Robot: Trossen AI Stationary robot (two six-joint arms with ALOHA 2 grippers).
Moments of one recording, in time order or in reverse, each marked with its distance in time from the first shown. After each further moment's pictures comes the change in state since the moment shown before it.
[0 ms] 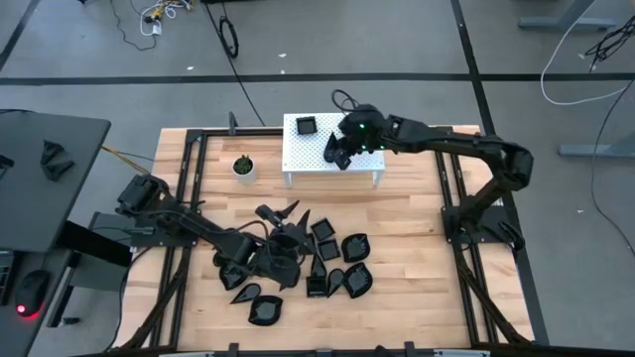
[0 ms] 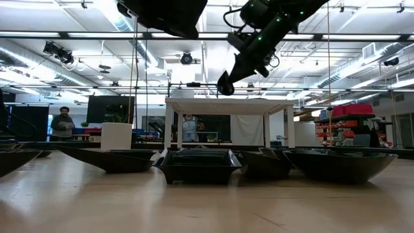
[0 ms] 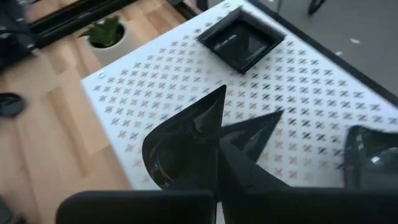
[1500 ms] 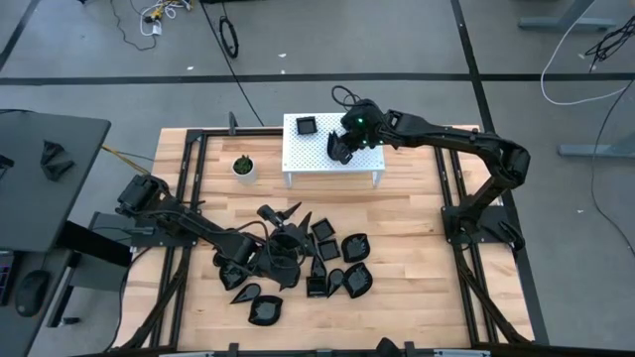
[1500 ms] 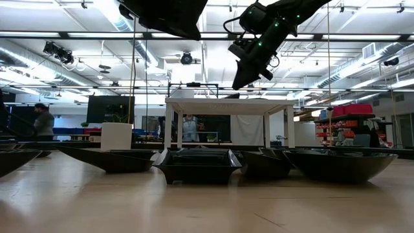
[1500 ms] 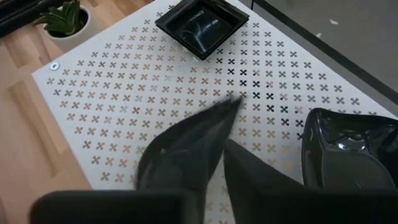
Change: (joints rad) left arm 0.000 0.001 0.000 -0.001 0.028 -0.019; right arm -0.041 0.022 0.023 -0.072 0.022 0.000
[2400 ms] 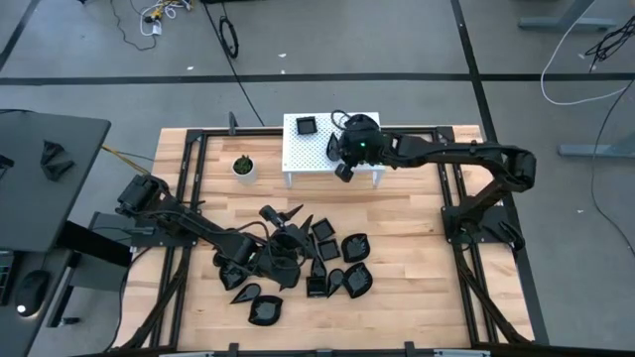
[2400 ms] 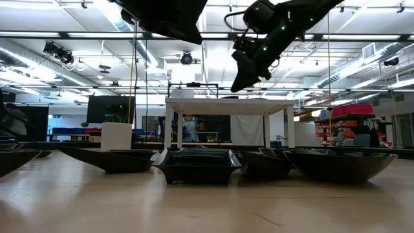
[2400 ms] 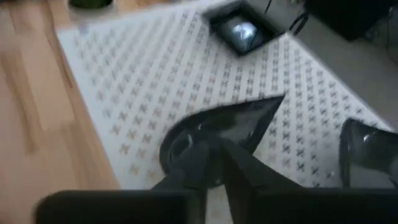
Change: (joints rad) left arm 0.000 0.001 0.000 -0.032 0.061 -0.053; right arm 0.127 -0.073 -0.227 0.277 0.141 -0.154
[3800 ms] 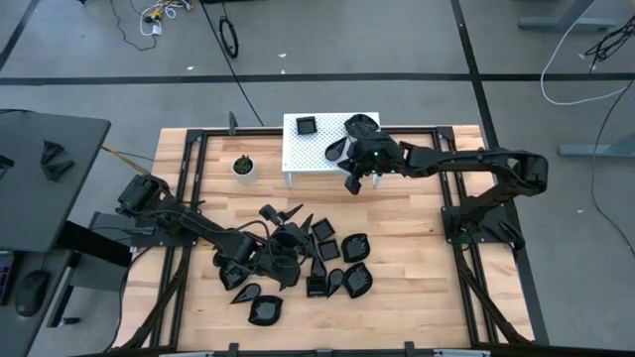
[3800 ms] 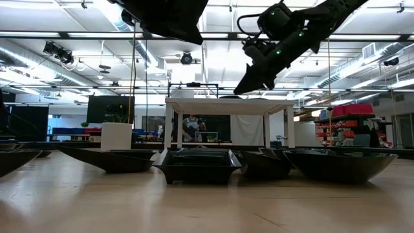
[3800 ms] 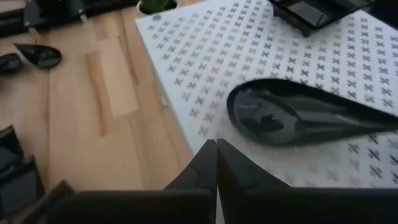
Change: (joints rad) left arm 0.006 -0.002 0.000 -0.003 0.003 -0.026; right arm -0.010 -0.077 -0.201 0.195 -0.215 0.023
